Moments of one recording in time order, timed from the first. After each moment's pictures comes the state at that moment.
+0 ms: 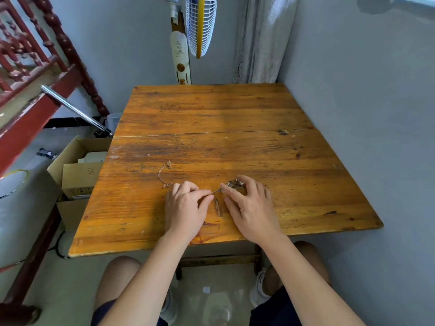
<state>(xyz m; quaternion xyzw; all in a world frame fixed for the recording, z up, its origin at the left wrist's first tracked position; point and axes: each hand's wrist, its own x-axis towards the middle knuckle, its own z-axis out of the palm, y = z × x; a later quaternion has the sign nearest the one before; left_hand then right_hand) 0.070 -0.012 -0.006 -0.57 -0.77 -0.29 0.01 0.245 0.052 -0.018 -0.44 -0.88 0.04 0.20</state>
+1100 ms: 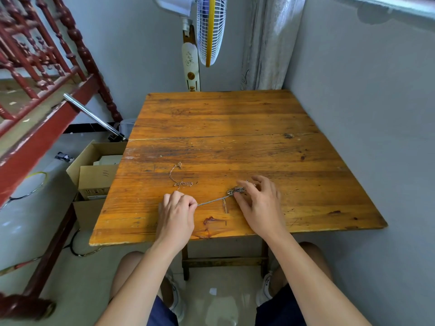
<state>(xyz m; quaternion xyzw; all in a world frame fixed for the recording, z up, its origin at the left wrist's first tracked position) 0.047 -0.053 -0.010 -0.55 -0.80 -0.24 0.01 0.247 0.053 -0.015 -0.48 -0.82 0.14 0.26</state>
